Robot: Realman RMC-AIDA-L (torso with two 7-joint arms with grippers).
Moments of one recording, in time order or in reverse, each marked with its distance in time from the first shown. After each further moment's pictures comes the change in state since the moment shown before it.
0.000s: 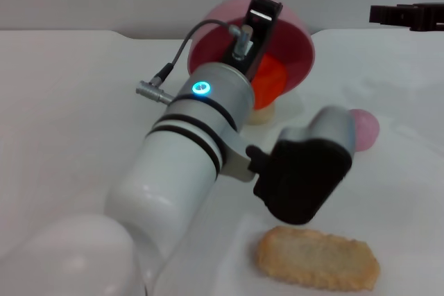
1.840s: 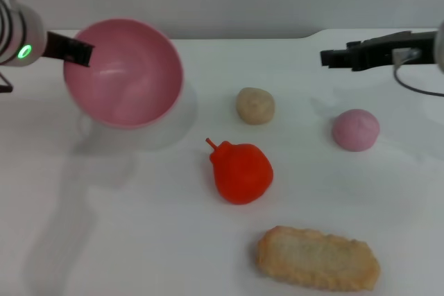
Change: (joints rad) left arm -0.094 0.012 -0.953 0.084 -1.165 -0.518 -0.231; right arm 0.114 0.004 -0.187 0.170 -0.186 -0.093 -0.004
